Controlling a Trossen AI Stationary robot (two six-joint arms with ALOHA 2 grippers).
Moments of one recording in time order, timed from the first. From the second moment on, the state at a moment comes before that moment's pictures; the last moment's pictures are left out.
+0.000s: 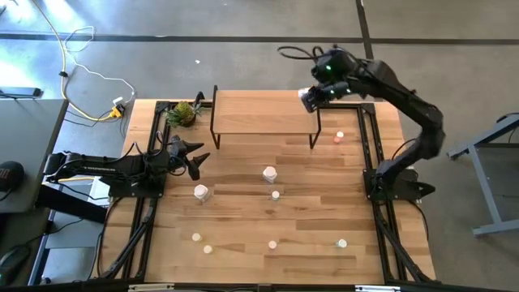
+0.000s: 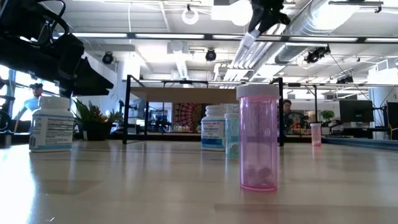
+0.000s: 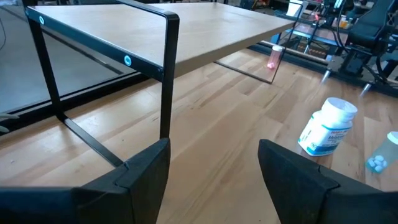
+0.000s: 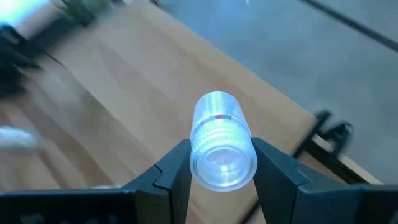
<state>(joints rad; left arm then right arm) 0.16 0.37 0.01 0.07 -0.51 -0.29 -0.53 1.54 1.87 -1.23 0.10 0.25</state>
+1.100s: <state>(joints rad) 0.16 0.37 0.01 0.07 -0.51 -0.29 -0.47 1.94 2.07 -1.57 0.04 0.11</state>
